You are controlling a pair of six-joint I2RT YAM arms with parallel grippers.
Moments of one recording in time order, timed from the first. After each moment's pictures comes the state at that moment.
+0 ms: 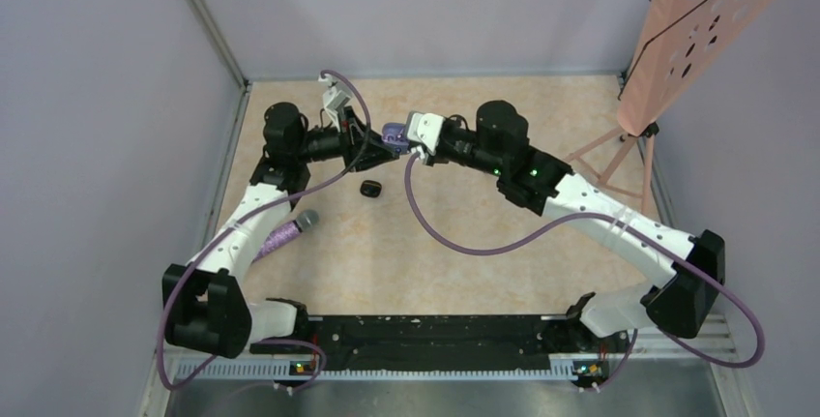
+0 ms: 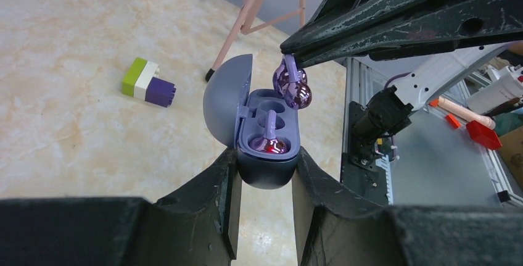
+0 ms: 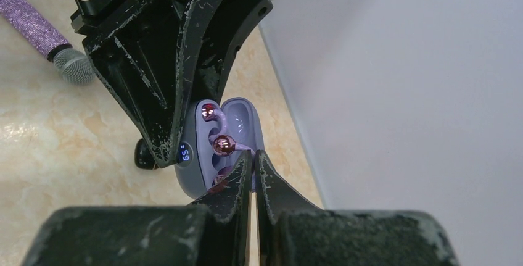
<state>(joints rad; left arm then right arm) -0.20 1.27 0.95 0.28 1.14 -0.36 0.85 1.36 1.28 -0.03 -0.25 -0.70</state>
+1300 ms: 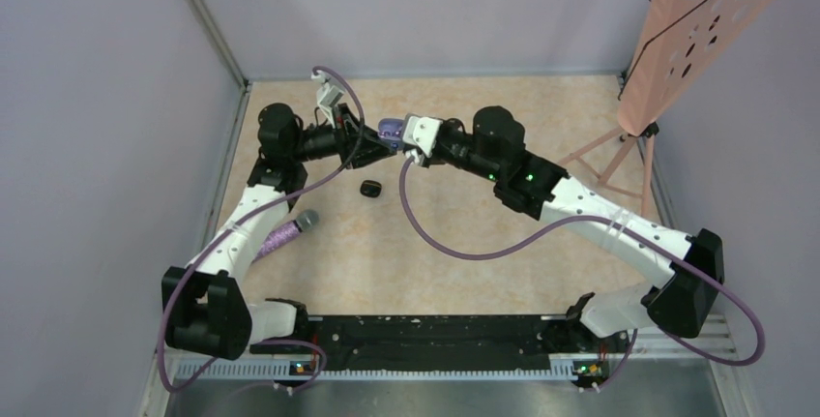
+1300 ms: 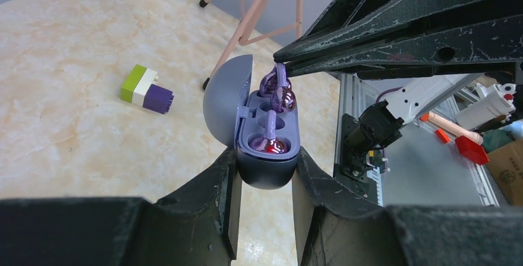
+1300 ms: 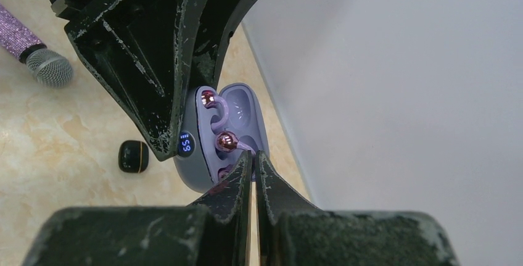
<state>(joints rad) -0.18 1.26 0.94 0.37 1.13 -0.48 0.88 1.36 1.26 0.03 -0.17 -0.72</state>
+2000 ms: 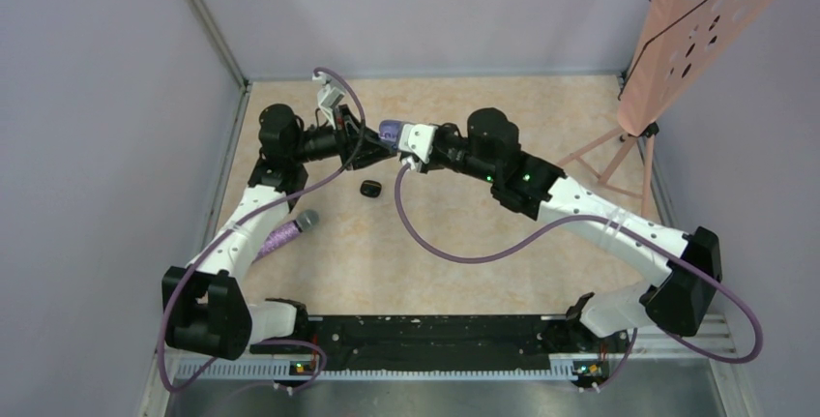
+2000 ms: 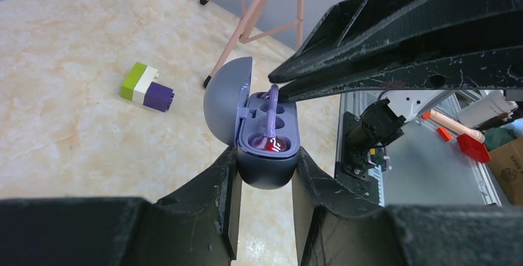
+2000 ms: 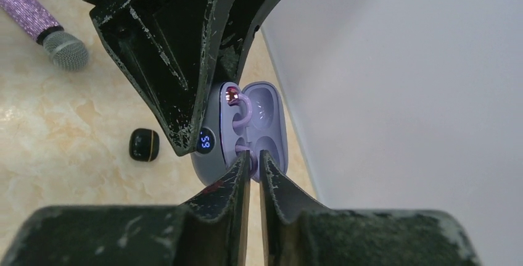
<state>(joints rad) -0.18 1.26 0.94 0.37 1.13 -0.47 0.89 1.37 1.26 -0.02 -0.18 -0.75</state>
